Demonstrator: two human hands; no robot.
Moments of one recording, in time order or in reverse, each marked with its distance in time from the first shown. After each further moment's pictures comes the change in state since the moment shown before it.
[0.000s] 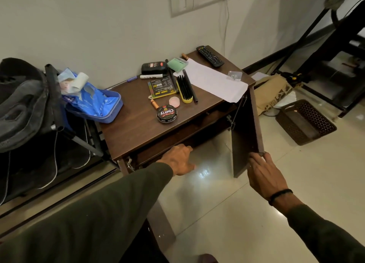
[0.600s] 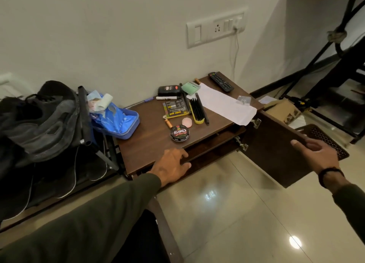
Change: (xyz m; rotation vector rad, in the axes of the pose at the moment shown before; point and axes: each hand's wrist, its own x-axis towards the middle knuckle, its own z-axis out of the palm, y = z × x) left_hand -0.030 -0.045 -0.043 -0.219 0.307 0.019; right_hand 0.056 0.112 -0.084 1.170 0.199 0.803
